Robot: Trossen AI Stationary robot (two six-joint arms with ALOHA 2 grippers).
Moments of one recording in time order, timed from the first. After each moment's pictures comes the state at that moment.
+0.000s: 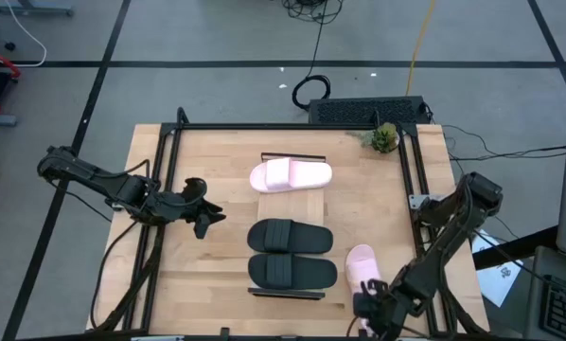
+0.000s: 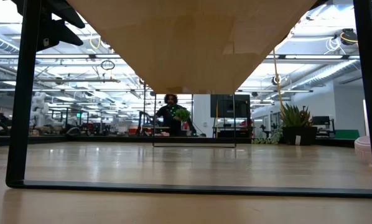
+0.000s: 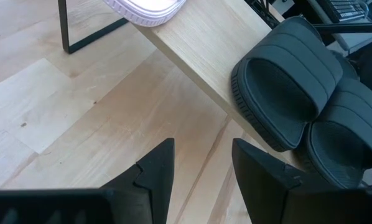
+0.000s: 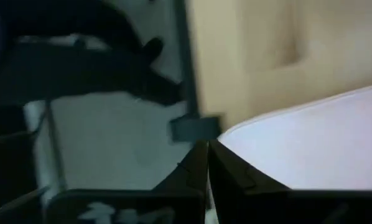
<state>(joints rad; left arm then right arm) -0.37 0.81 0.72 -0.58 -0.34 -0.95 0.92 1.66 1.15 -0.54 -0.10 1.14</state>
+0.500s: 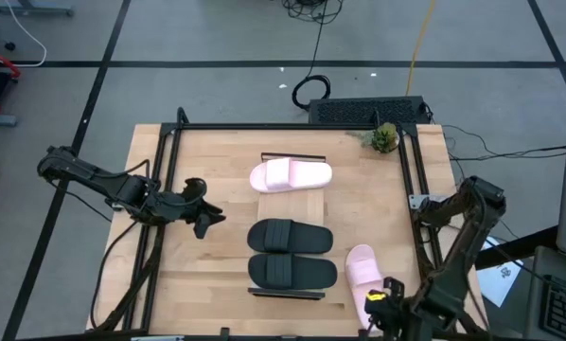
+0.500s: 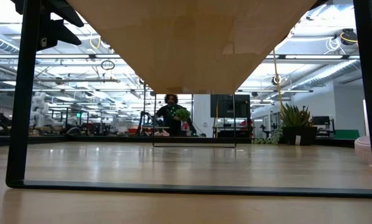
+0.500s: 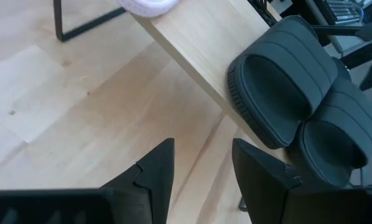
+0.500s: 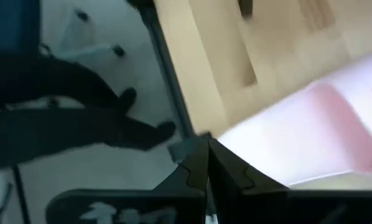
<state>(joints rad) -0.37 0.81 0.72 -0.57 -0.32 -0.99 1.02 1.68 1.45 -0.93 0.24 1.37</state>
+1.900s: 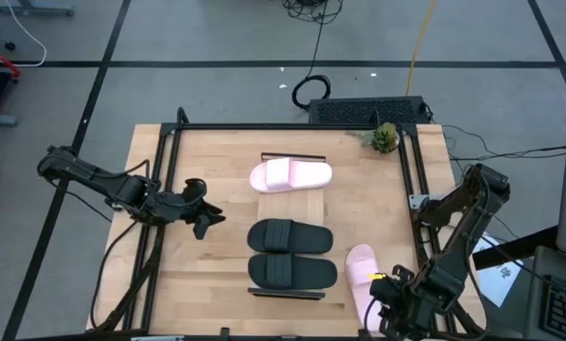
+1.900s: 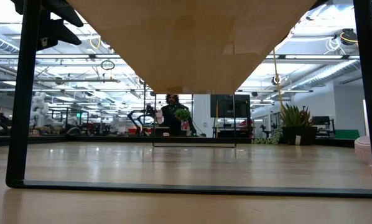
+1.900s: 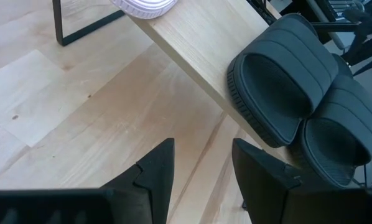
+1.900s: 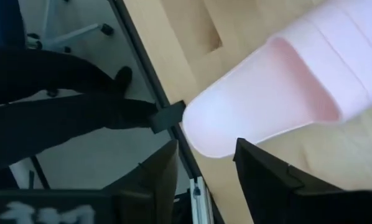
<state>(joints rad) -0.37 0.81 0.72 -0.58 -0.32 -0.97 0.98 1.55 1.30 -0.94 0.08 1.45</state>
